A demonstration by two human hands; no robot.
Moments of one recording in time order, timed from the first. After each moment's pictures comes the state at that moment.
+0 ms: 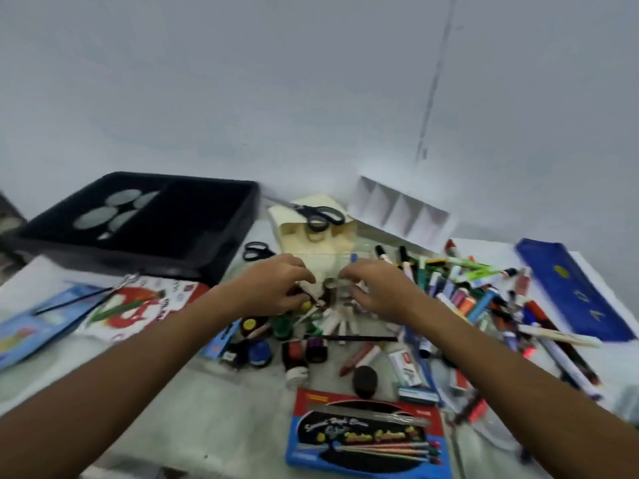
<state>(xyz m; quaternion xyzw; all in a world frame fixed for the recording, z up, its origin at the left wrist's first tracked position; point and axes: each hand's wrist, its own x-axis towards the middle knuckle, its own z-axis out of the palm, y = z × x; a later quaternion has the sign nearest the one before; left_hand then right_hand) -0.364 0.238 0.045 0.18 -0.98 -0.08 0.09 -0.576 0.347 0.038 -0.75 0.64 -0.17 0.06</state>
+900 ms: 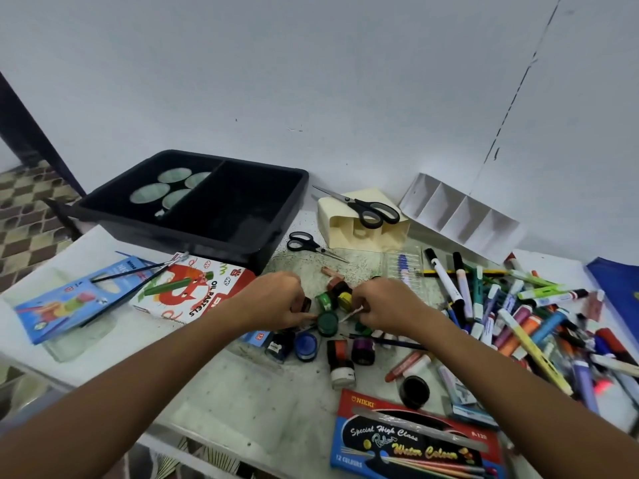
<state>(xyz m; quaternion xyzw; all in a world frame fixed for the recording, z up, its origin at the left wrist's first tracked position) -0.301 0.231 0.021 0.33 -0.94 -0.08 -0.03 -0.523 0.304 0.004 -0.77 0.63 -0.03 0.09</state>
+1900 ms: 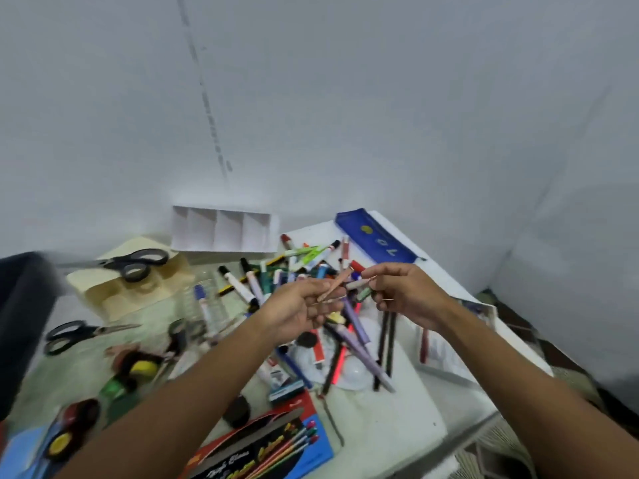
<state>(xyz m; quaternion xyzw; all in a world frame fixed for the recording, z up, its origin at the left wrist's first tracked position) -0.582 0.385 0.032 0.24 -0.51 -0.83 -0.05 -0.702 0.563 0.037 -0.17 0.63 -0.67 0.35</state>
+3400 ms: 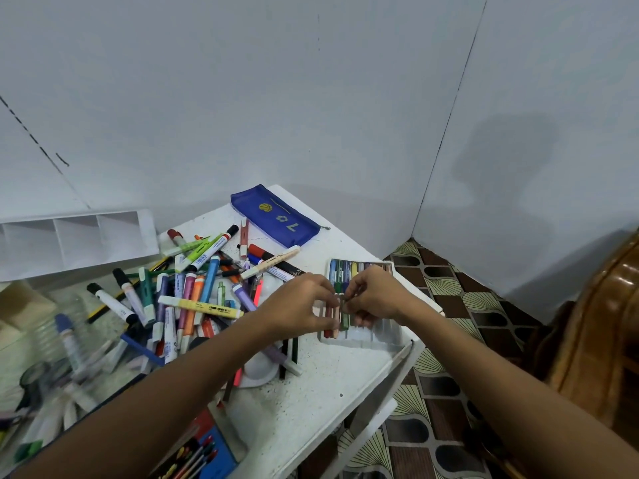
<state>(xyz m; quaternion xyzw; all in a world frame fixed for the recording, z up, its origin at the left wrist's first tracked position) -0.665 0.493 -0.014 -0.17 -0.96 -0.24 -0.02 -0.719 0.673 0.008 -0.14 0.86 -0.41 0.27</state>
